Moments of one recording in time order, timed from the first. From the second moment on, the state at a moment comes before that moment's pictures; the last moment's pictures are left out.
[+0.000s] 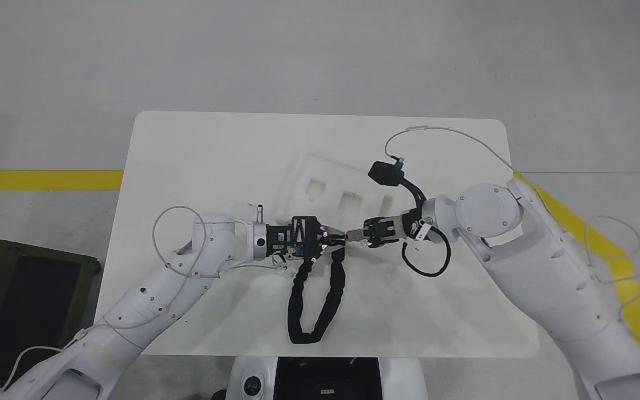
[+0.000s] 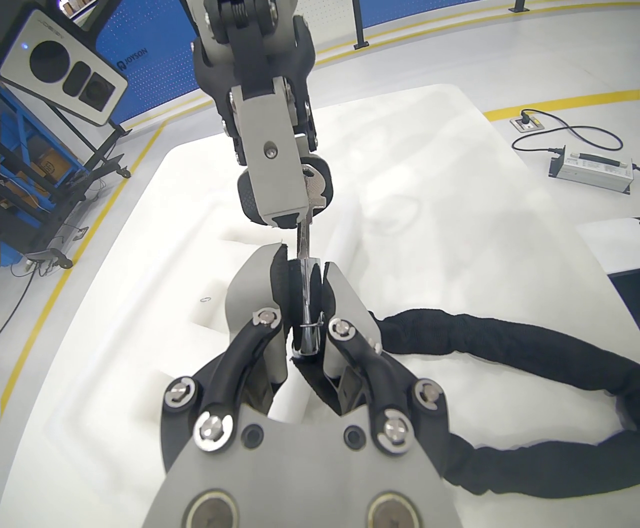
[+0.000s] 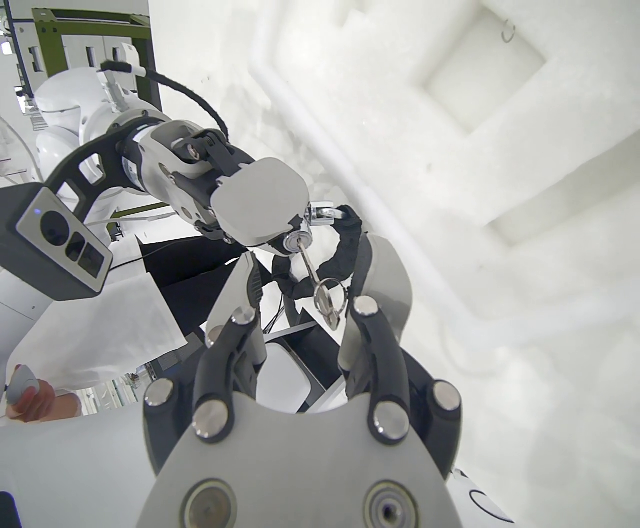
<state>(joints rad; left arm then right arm) 0.93 -0.99 -0.80 -1.50 1.62 -0.75 0.42 -0.83 -0.97 0.96 -1.75 -0.07 0.27 1.22</state>
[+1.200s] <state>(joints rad) 0.97 -1.01 -0.88 -1.41 1.33 -0.87 0.36 -1.05 -0.93 1.12 -1.95 -0.27 0.04 0.96</state>
